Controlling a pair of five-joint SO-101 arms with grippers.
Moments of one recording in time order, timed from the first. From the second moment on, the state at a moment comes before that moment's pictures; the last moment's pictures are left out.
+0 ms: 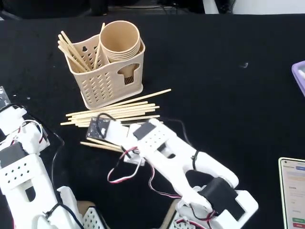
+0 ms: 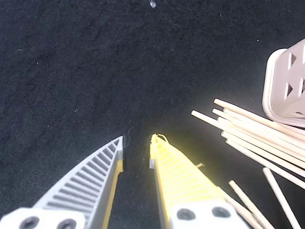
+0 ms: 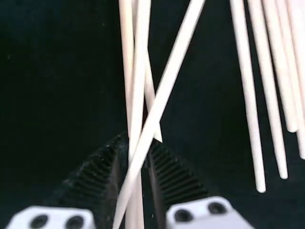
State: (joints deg) left arm -36.1 -55.8 58.0 58.9 1.5; right arm -41.5 -9.8 47.1 50.6 34.8
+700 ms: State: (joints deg) left arm -36.1 -55.8 58.0 58.9 1.5; right arm -41.5 3.9 34.3 49.6 34.8
